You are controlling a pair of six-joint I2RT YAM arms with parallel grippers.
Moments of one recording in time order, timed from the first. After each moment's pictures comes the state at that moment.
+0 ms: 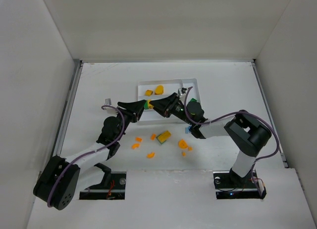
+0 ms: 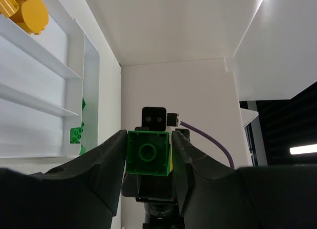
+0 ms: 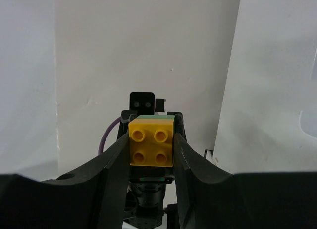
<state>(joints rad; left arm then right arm) -0.48 1.07 0.23 0.87 -0.04 -1.48 0.75 1.75 0.73 1.14 -0.22 1.50</state>
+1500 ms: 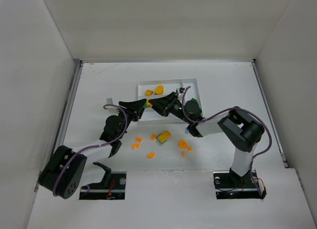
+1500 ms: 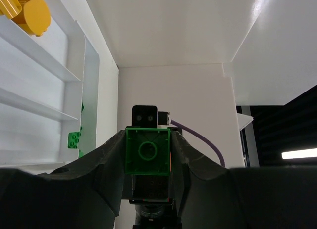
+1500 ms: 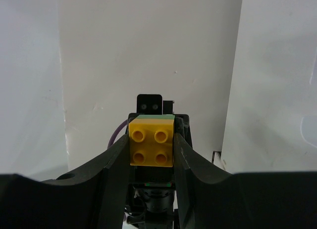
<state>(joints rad) -0.47 1.19 0.24 1.00 -0.04 -1.52 0.73 1.85 0.77 1.21 -0.22 1.57</state>
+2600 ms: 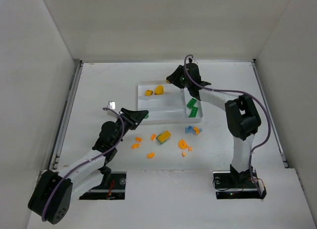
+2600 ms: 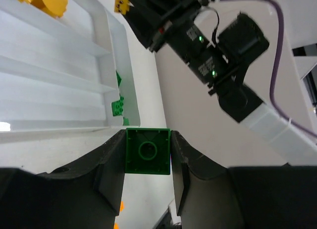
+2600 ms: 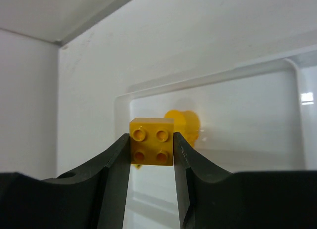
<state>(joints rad) -0.47 0.89 0.17 0.71 0.08 -1.20 0.47 1.98 1.41 0.17 -0.01 0.85</state>
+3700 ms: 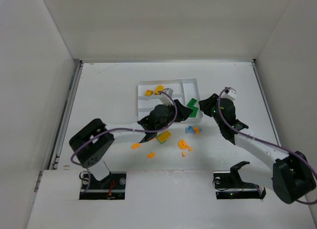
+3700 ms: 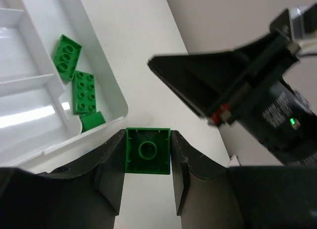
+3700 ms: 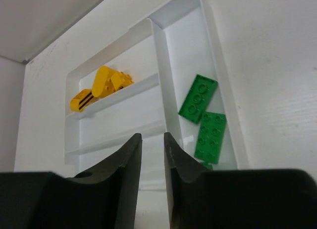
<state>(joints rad) -0.92 1.57 0.73 0.68 -0.13 -0.87 0.42 1.19 0.60 0.24 0.23 0.76</state>
